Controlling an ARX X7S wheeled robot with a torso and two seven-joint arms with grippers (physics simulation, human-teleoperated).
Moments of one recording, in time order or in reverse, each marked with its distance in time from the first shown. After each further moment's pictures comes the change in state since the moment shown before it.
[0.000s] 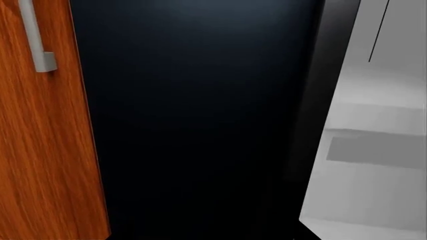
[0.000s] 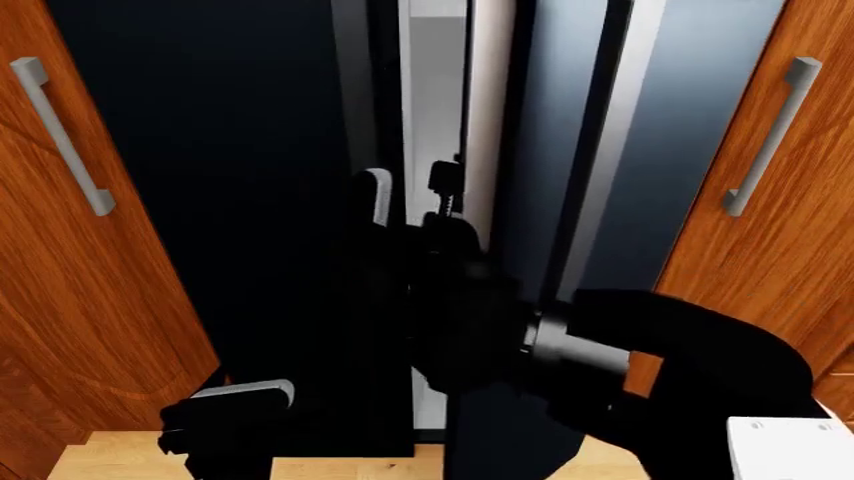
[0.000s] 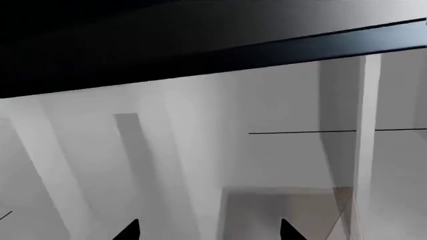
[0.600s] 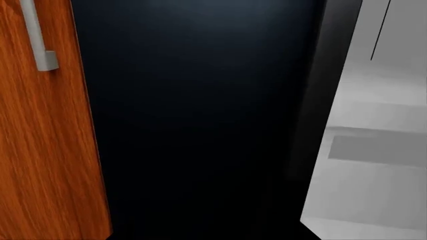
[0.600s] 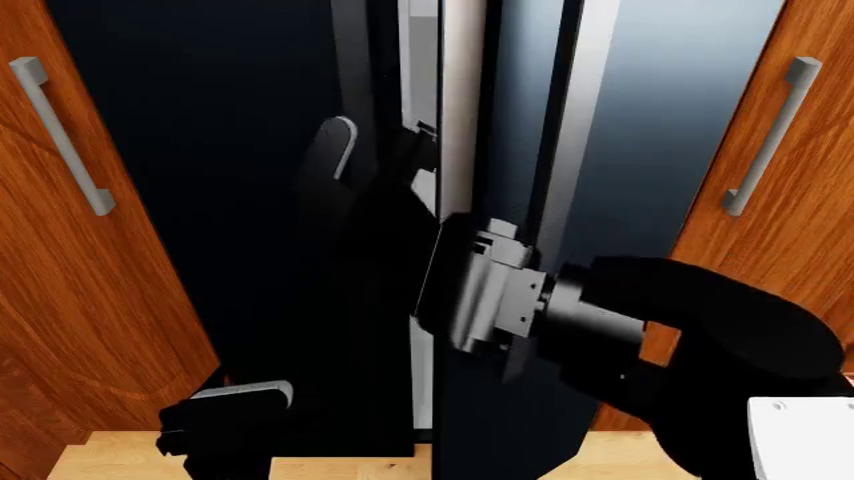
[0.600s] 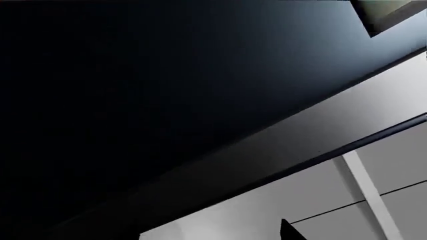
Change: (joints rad) left arm 0.004 0.005 -0.011 -0.003 0.008 -0.003 0.007; right arm 0.086 0.015 -0.050 0.098 0.328 -0.576 0.157
